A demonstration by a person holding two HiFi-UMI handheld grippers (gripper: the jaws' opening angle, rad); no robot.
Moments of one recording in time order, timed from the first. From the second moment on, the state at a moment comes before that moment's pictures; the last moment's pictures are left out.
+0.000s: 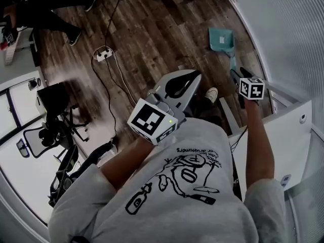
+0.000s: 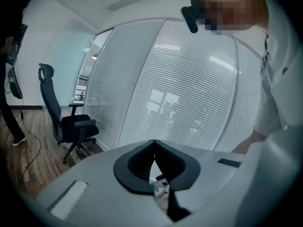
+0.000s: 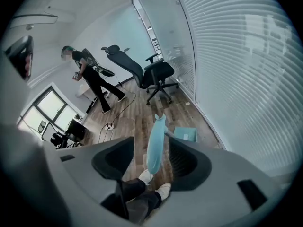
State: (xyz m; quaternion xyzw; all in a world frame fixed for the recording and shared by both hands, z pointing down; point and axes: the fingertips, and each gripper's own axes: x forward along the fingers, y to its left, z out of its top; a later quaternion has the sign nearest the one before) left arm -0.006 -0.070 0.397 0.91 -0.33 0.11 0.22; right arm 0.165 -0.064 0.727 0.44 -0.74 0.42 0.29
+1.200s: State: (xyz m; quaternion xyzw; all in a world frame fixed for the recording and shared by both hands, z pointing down) left arm -0.024 -0.056 0.417 0.90 -0.34 0.13 0.25; right arm 0.154 -0.086 0.775 0.43 -0.73 0.48 0.25
